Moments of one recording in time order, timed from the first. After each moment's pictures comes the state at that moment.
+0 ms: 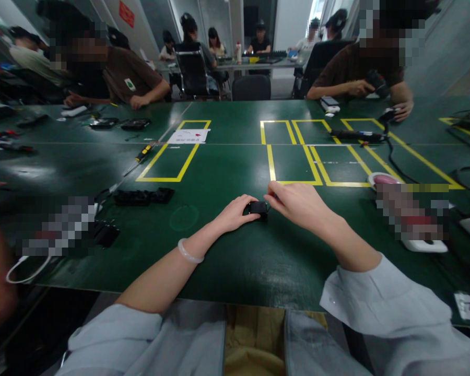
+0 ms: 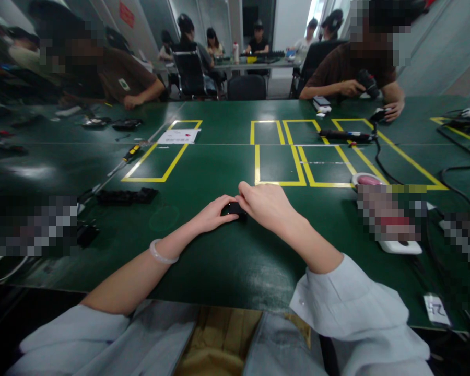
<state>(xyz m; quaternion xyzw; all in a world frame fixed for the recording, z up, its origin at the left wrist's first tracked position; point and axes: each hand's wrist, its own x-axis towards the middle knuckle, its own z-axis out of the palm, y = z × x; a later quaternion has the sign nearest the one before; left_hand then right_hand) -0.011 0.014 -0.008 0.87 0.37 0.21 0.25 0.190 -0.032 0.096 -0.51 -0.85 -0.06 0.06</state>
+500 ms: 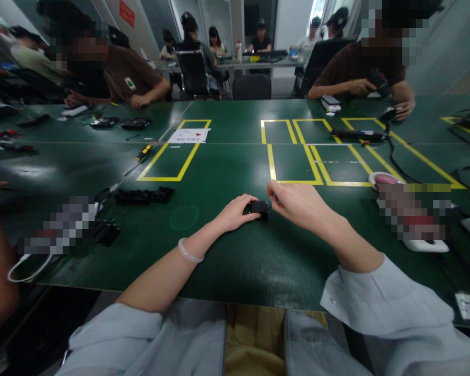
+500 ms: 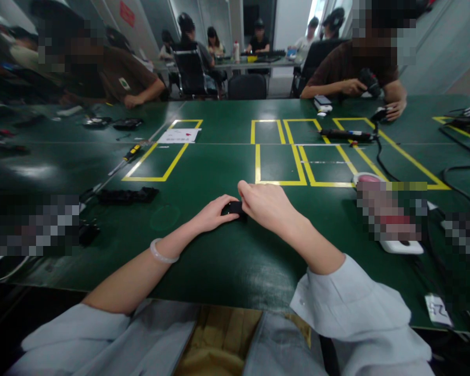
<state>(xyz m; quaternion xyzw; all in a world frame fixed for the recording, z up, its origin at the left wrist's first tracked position) -0.011 0.013 -0.007 0.87 0.38 0.21 0.24 0.191 -0.033 0.096 -0.50 -0.86 -0.06 0.07</state>
